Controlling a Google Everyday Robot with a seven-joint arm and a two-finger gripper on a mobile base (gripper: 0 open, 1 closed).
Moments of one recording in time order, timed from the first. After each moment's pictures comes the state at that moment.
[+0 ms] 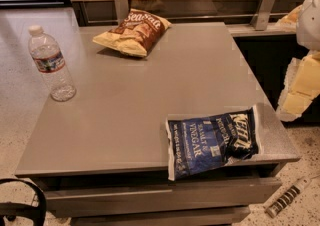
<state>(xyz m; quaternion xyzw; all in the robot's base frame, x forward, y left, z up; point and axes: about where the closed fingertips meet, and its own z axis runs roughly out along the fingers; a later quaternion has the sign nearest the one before) 0.438 -0.215 0.983 -0.60 0.78 -0.04 0.17</state>
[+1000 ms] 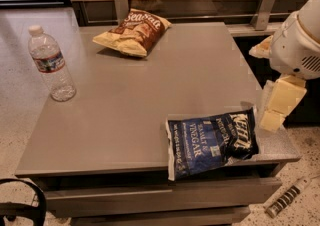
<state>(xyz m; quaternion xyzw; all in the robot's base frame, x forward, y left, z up) 0.441 -0.190 0.931 -0.62 0.76 0.03 0.16</state>
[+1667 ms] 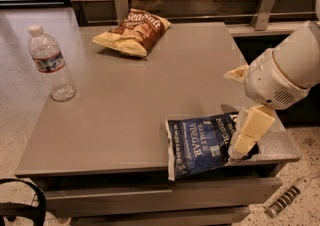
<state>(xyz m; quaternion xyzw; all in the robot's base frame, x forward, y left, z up) 0.432 -0.147 0.876 -0.64 0.74 0.11 0.20</state>
